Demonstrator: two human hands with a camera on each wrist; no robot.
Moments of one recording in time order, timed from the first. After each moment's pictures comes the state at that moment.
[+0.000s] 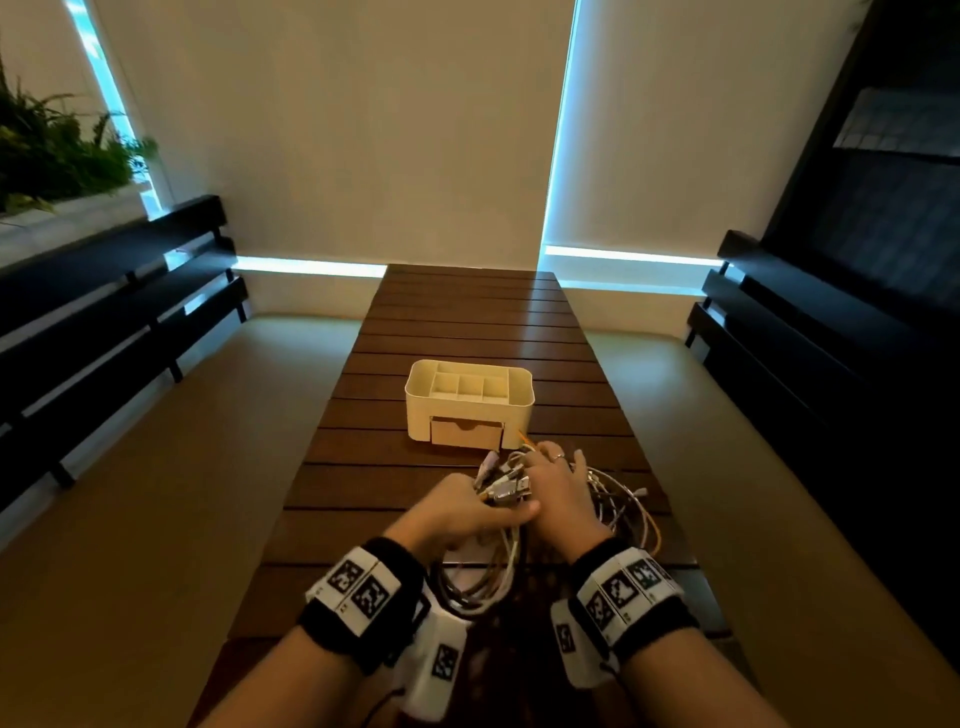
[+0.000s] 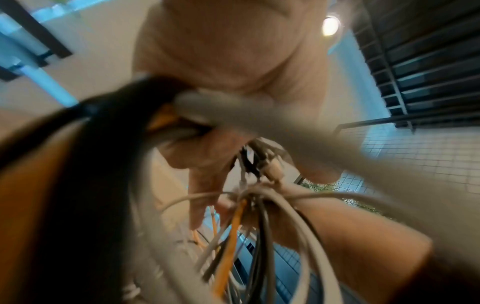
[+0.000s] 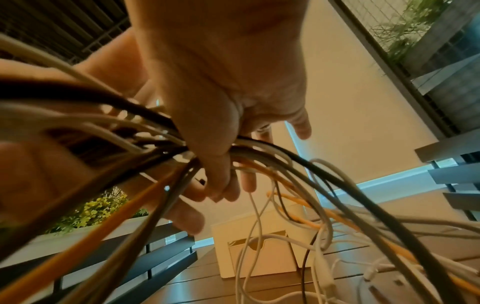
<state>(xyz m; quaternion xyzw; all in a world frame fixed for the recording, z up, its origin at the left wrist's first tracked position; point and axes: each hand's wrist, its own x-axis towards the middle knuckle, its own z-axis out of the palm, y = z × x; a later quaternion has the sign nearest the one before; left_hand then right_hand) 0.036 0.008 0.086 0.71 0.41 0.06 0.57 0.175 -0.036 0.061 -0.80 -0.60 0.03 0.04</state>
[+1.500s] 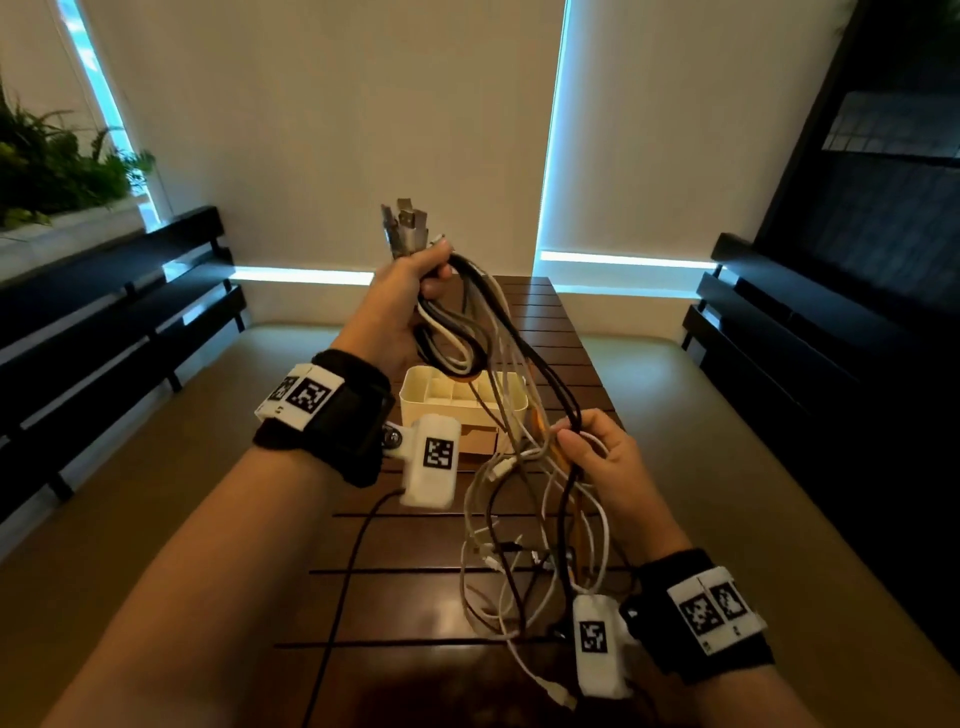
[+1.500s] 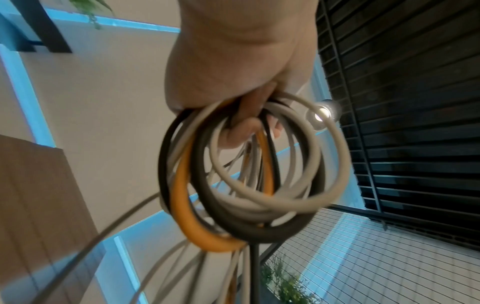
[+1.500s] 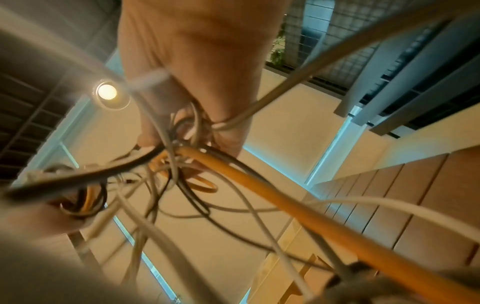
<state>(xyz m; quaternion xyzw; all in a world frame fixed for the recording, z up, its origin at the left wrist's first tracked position) 0.045 0.071 0.241 0.52 0.24 0.40 0.71 0.197 -0.091 0.114 -0.54 -0.44 0.32 0.64</state>
